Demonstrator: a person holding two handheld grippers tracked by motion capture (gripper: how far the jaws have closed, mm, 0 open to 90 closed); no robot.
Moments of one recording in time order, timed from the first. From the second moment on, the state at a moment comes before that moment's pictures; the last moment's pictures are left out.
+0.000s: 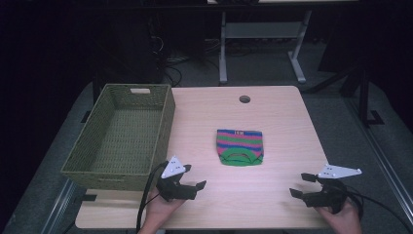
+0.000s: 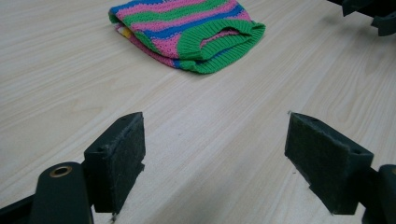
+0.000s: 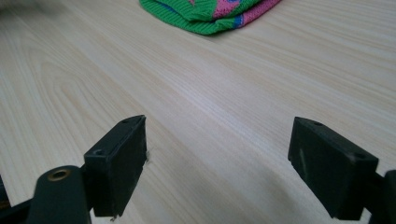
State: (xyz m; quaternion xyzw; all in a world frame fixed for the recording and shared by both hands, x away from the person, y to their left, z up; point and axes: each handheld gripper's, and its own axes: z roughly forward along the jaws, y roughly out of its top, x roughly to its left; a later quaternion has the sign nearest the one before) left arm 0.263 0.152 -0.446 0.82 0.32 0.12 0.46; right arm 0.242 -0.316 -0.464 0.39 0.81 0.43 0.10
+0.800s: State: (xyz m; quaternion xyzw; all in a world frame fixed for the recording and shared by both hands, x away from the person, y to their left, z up) left arm 0.265 0.151 -0.443 0.82 0.32 0.12 0.47; right arm 0.299 -0.281 -0.405 0.35 0.82 0.45 0.09
